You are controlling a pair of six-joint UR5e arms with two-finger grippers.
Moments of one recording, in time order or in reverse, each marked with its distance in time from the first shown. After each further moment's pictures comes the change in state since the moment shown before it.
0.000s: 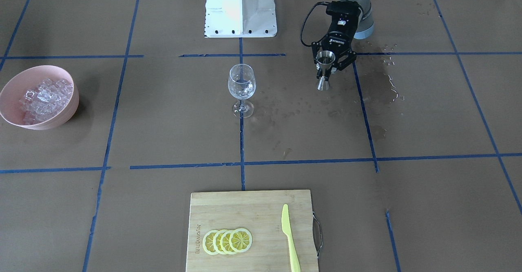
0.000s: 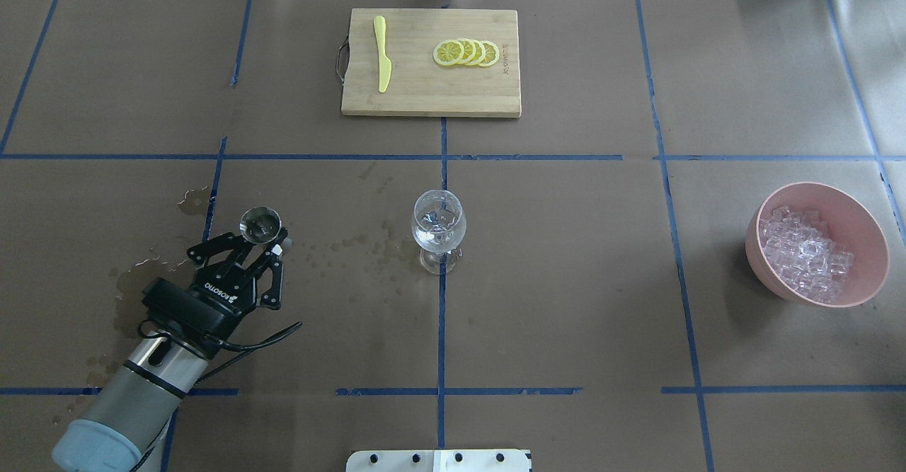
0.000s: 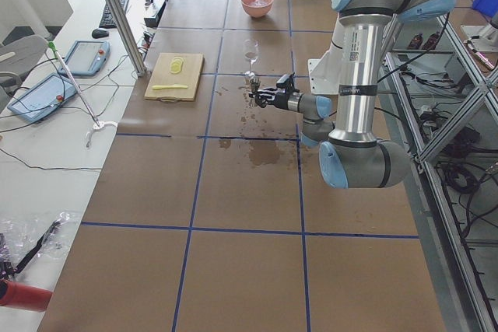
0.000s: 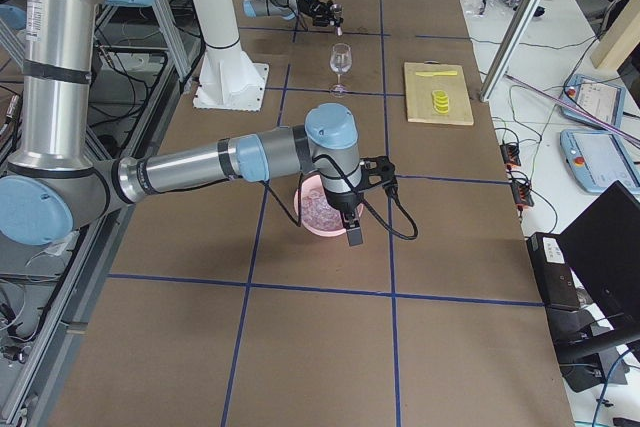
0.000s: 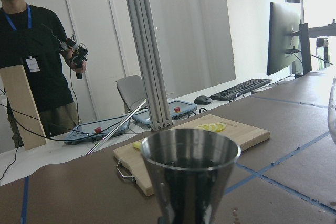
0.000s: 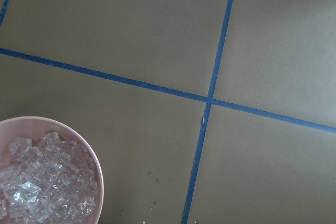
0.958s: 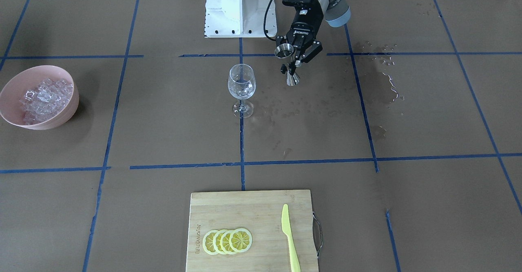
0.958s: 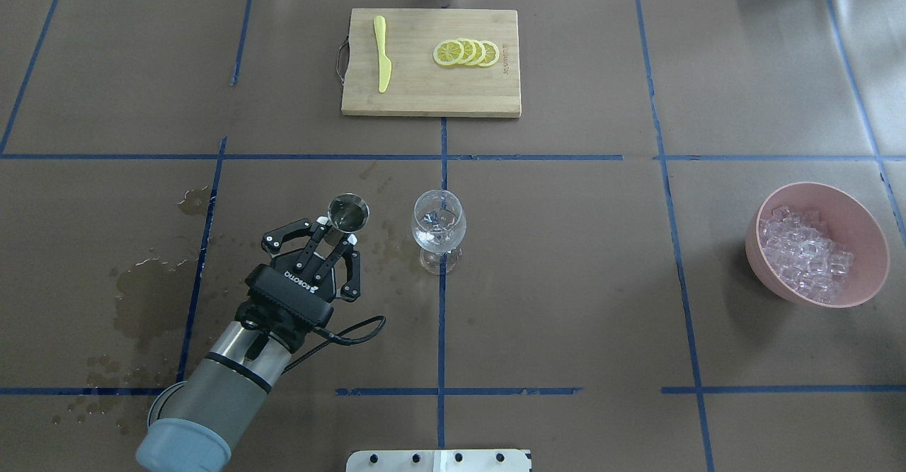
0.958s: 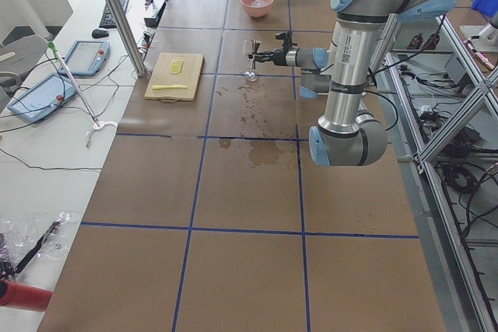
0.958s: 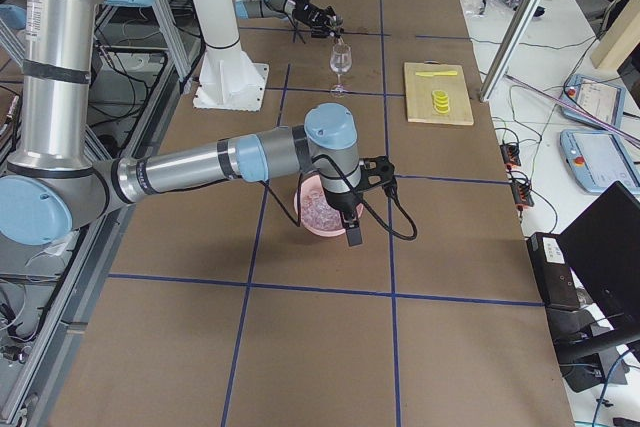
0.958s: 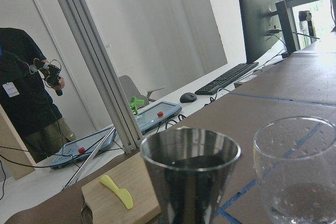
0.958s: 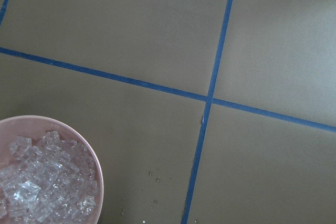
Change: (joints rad) left arm 0.003 -0.199 -0.116 0.523 0.005 0.038; right arm 0.000 -0.003 0.001 0.000 0.000 0.000
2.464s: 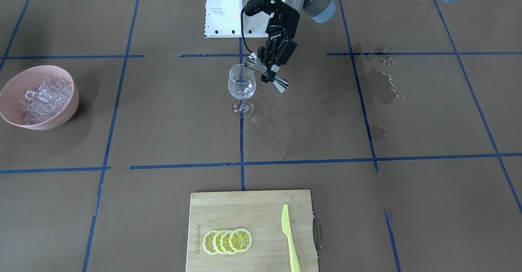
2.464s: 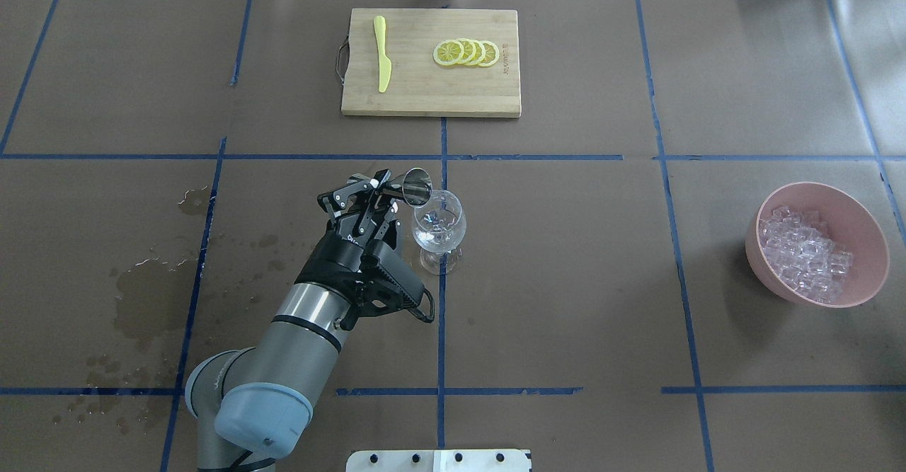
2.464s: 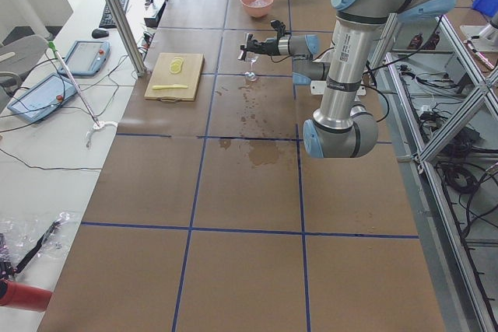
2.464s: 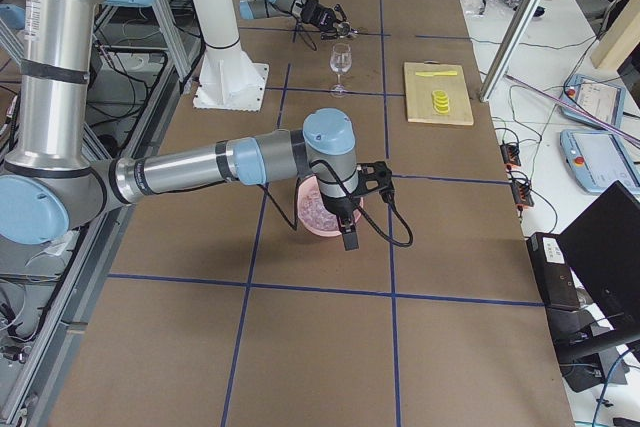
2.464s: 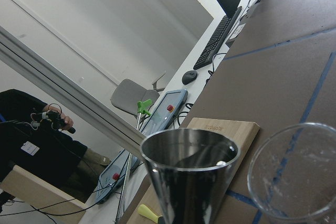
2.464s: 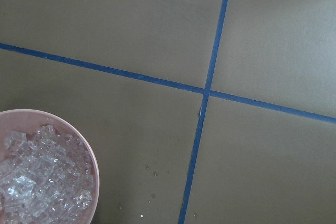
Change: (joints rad) left arm -0.056 -0.084 0.002 0.181 0.011 0.396; right arm 0.000 -0.012 -0.007 0.000 0.000 0.000
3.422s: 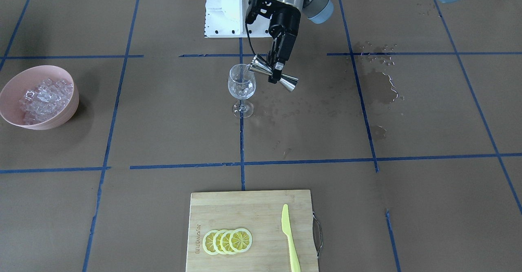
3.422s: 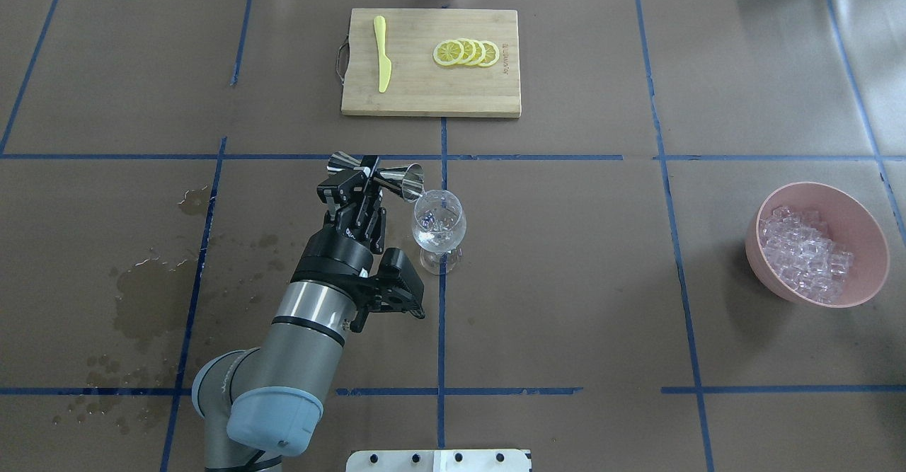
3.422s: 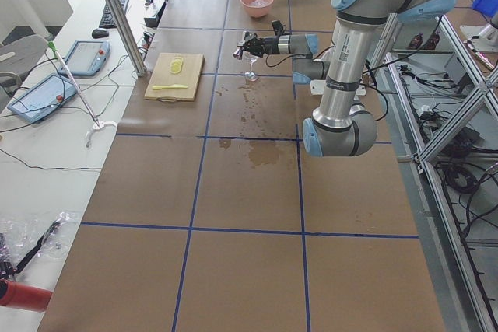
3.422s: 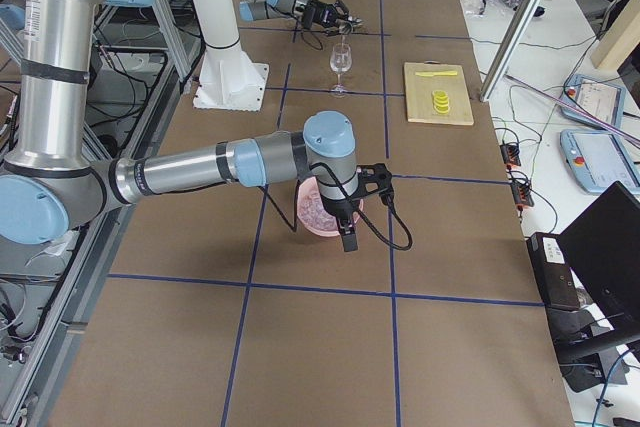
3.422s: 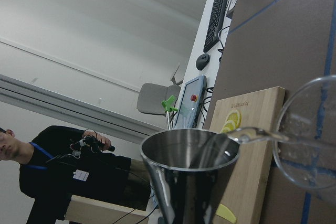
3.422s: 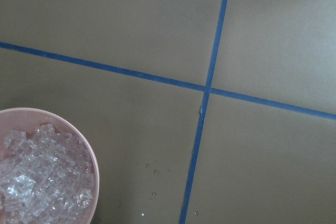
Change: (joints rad) left arm 0.001 -0.015 0.016 0.000 0.118 0.314; right arm 0.000 -0.001 -0.008 0.000 0.007 0.001
